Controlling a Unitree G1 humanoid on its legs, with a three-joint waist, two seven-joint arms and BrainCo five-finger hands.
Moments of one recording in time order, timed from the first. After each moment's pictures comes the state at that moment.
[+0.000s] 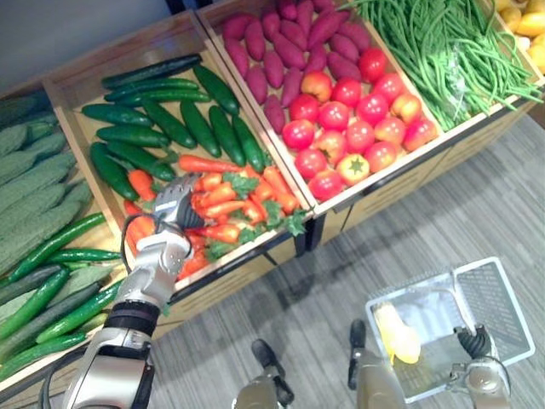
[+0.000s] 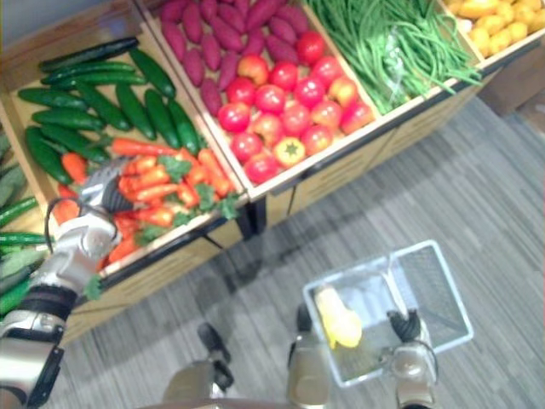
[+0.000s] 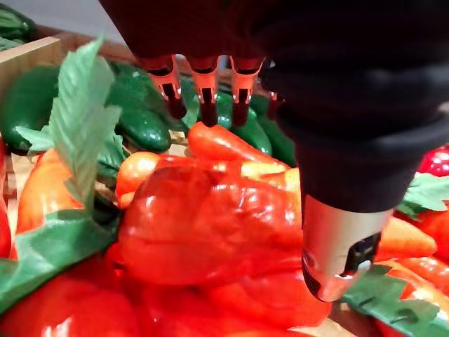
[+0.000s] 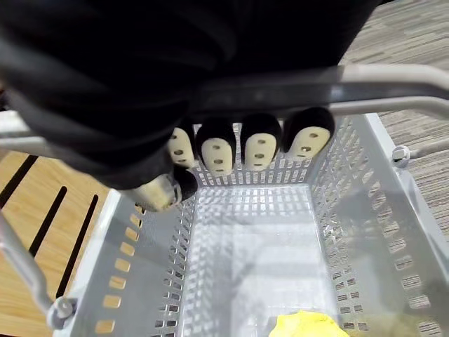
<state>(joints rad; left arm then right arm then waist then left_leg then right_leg) -0.51 0.60 -0.09 0.64 0.67 -0.08 0.26 0.05 -0.26 -0.34 0.71 -0.39 -0.10 -0.23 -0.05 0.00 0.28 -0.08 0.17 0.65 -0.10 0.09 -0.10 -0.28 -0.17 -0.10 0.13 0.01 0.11</state>
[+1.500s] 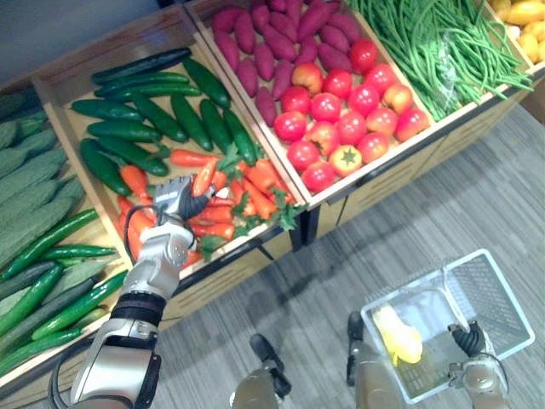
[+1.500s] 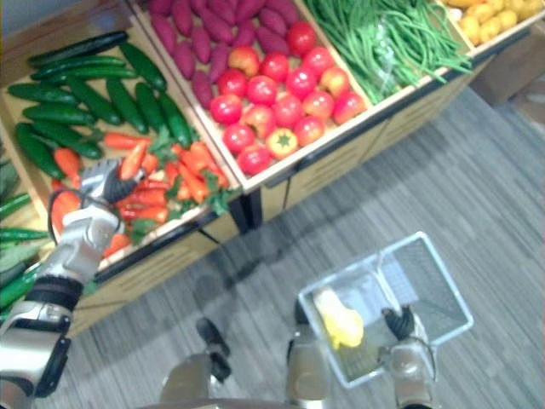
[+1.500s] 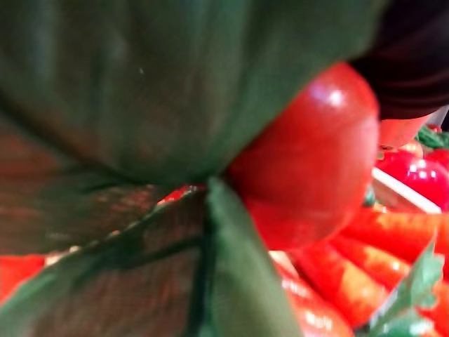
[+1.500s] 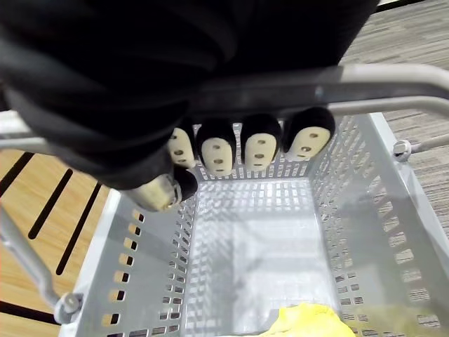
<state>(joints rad) -0.55 0.58 -0.09 0.57 0.72 -0.06 0.31 0.07 -0.28 -0.28 0.69 -0.43 -0.11 -0.24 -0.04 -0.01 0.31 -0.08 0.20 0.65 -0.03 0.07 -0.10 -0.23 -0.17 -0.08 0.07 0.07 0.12</state>
